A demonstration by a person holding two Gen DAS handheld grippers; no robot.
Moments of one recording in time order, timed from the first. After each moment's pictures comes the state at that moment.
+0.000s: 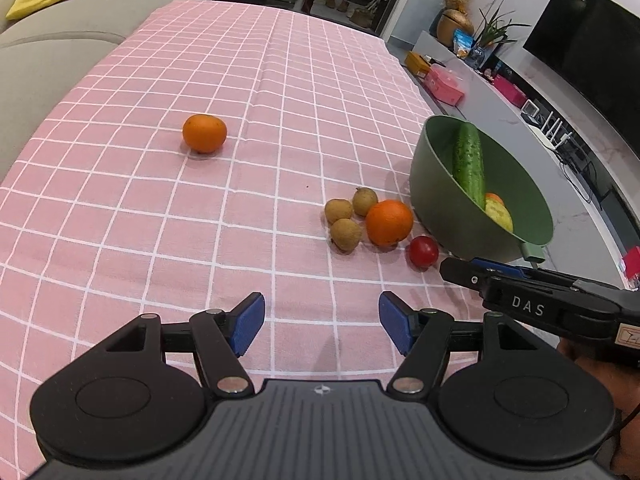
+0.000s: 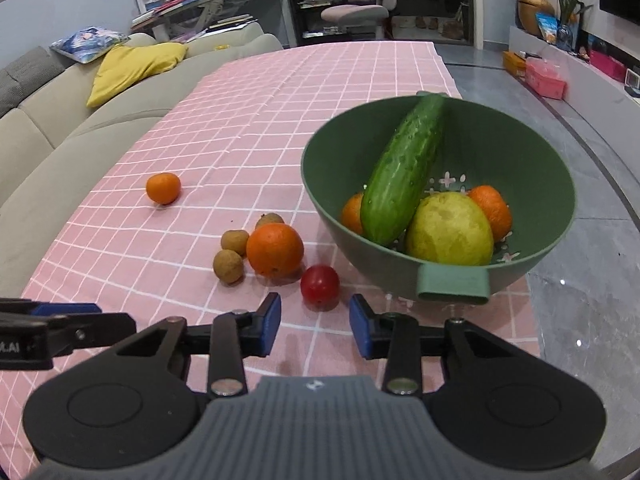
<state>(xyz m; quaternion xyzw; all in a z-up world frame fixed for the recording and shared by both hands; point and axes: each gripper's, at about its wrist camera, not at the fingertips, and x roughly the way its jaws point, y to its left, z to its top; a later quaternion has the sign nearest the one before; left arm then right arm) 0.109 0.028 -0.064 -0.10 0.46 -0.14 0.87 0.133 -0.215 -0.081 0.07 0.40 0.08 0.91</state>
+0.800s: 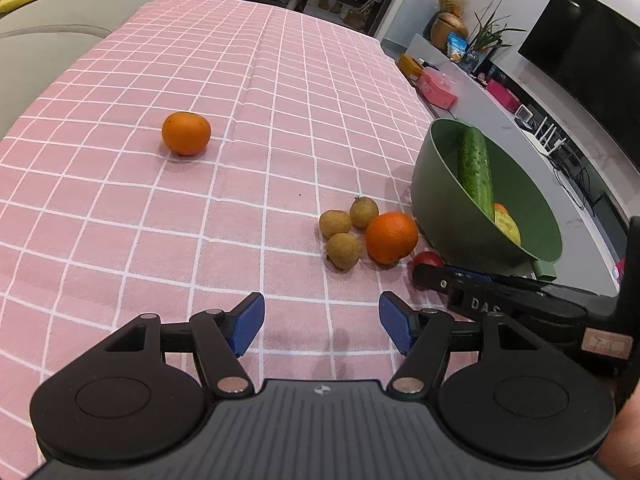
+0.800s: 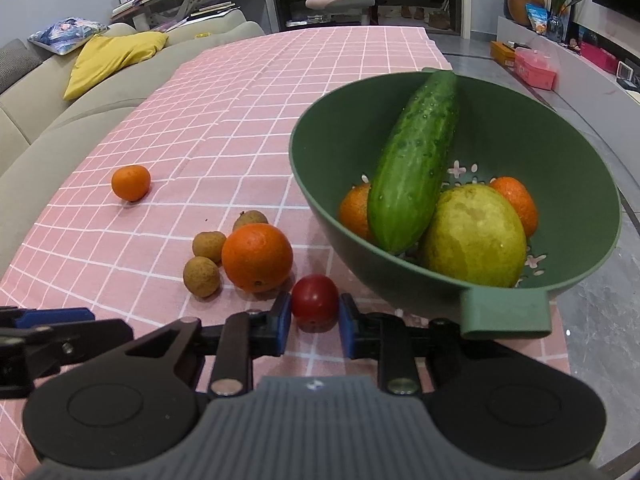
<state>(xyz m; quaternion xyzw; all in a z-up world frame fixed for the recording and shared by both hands) 0.133 0.023 -0.078 -0.11 0.45 -0.15 0.87 0.168 -0.202 -0.106 0.06 0.42 0.06 0.90</state>
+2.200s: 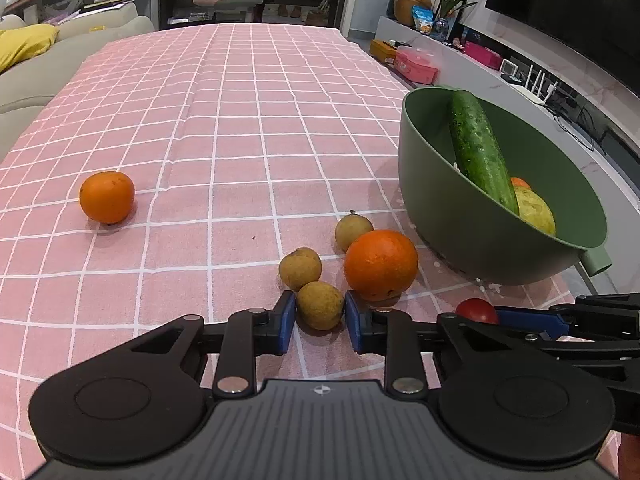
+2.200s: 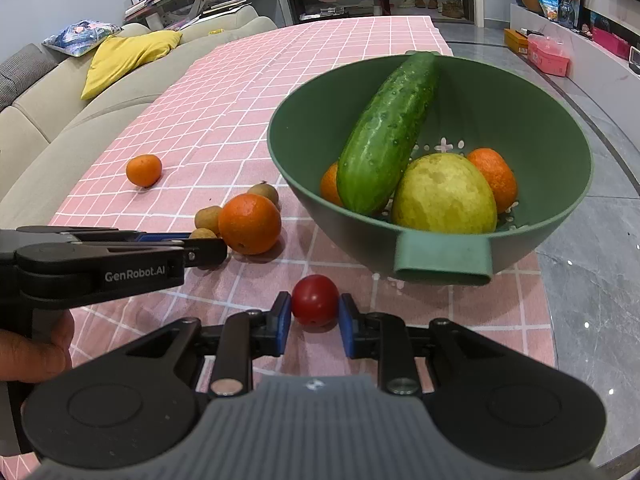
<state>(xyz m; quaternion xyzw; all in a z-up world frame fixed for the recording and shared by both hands) 0.174 -0.030 -0.096 0.01 0.43 -0.18 0.89 0.148 -0.229 -0.108 0.08 0.43 0.09 0.90</state>
